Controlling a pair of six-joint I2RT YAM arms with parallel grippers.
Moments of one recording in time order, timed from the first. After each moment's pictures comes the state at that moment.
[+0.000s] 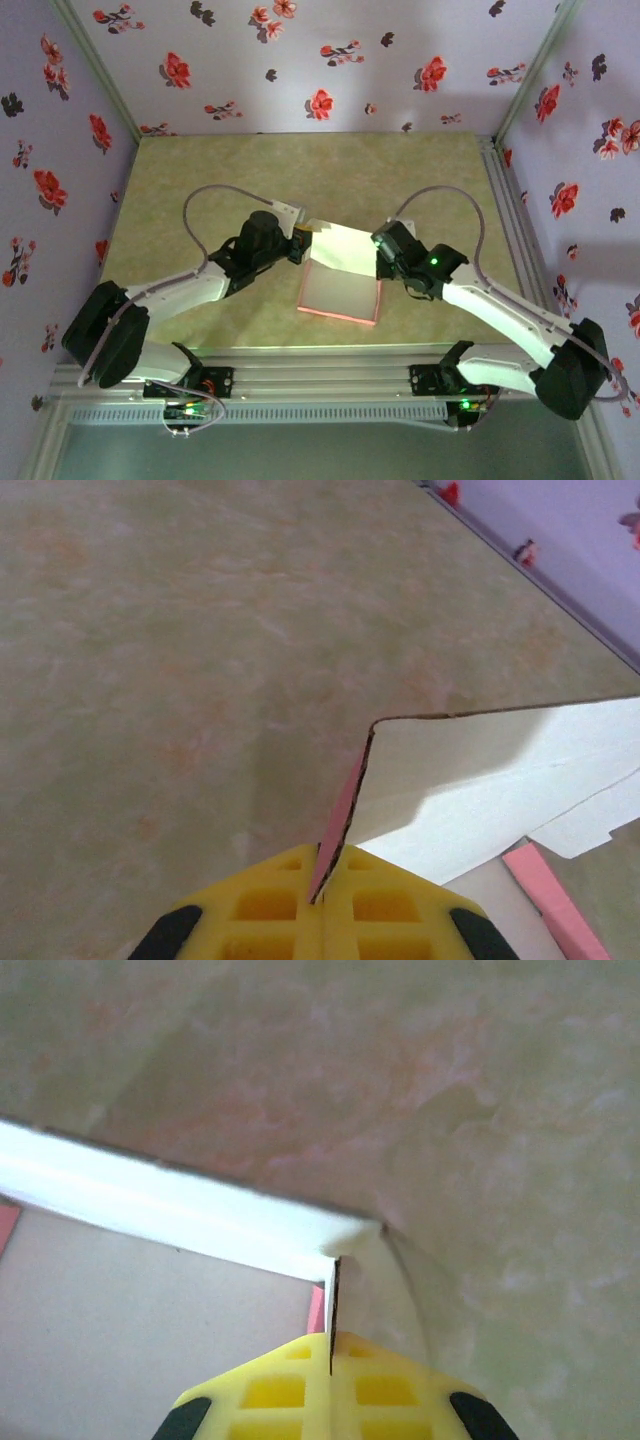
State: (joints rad) left arm -0.75 1.37 0.72 0.22 0.04 -0.31; right arm 0.77 1.13 0.88 -0.77 0.35 0.63
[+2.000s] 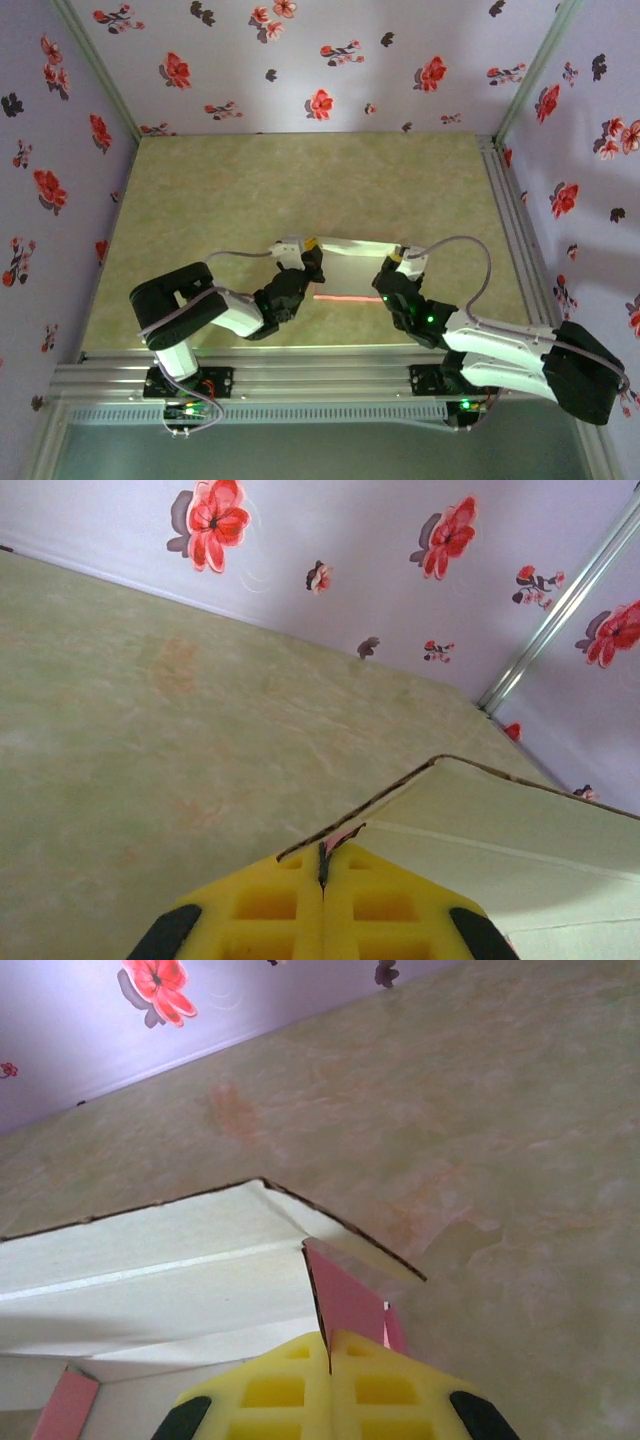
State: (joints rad) left arm -1.10 1.74 0.47 1.20 -0.72 -0.51; right arm 0.96 1.00 0.29 0.18 0.83 0.75
